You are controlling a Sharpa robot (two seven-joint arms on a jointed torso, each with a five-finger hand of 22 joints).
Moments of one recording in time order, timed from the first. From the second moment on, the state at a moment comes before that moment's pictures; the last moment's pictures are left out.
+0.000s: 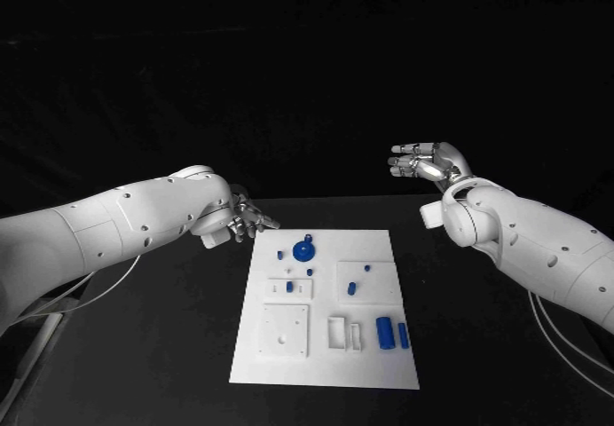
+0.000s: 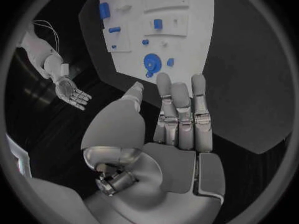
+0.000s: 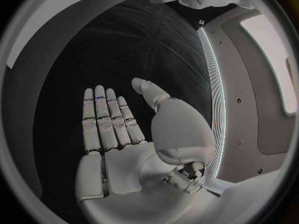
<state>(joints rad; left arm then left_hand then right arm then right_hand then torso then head) 1.42 -0.55 -0.19 1.04 -0.84 0.04 -0.54 1.07 -0.07 0.08 0.10 0.18 1.08 0.06 0.12 0.20 1.47 -0.04 0.51 0.40 1.27 -0.09 1.13 0.43 0.01 1.25 -0.11 0.22 1.31 1.09 -0.58 0.35 0.99 -0.69 -0.32 0.22 1.15 -0.05 0.38 -0.25 0.46 0.84 0.18 0.06 0.06 1.03 0.17 0.07 0.06 1.06 0.16 0.07 0.06 0.08 0.89 0.16 0.08 0.07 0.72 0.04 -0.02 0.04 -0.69</state>
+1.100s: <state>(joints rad) 1.38 -0.39 -0.23 0.76 -0.89 0.17 -0.47 1.06 -0.05 0.08 0.08 0.42 0.99 0.01 0.37 0.83 1.45 -0.06 0.56 0.44 1.25 -0.10 1.19 0.42 0.01 1.23 -0.12 0.25 1.31 1.09 -0.60 0.35 1.03 -0.69 -0.32 0.22 1.15 -0.05 0.37 -0.25 0.48 0.84 0.18 0.06 0.06 1.03 0.17 0.07 0.06 1.06 0.16 0.07 0.06 0.08 0.89 0.16 0.08 0.07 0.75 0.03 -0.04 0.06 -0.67</state>
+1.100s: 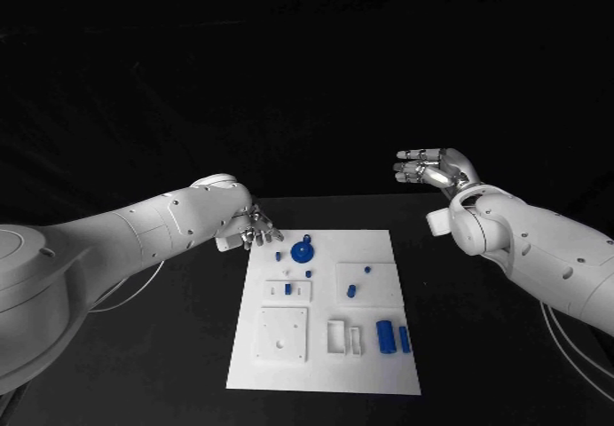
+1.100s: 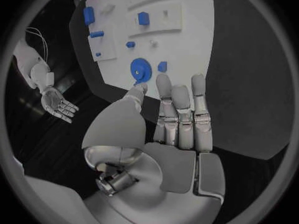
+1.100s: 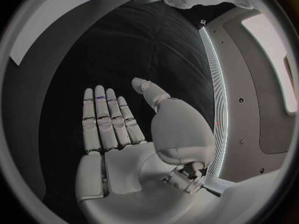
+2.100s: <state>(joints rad) 1.33 -0.37 -0.23 0.72 -0.90 0.22 -0.45 1.01 -0.12 0.12 0.22 0.27 1.00 0.01 0.32 0.83 1.44 -0.05 0.56 0.44 1.24 -0.10 1.19 0.41 0.01 1.23 -0.11 0.25 1.31 1.09 -0.60 0.35 1.04 -0.69 -0.32 0.22 1.15 -0.05 0.37 -0.25 0.48 0.83 0.18 0.06 0.06 1.02 0.16 0.07 0.06 1.06 0.16 0.07 0.06 0.08 0.89 0.16 0.08 0.07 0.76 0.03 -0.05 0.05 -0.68</state>
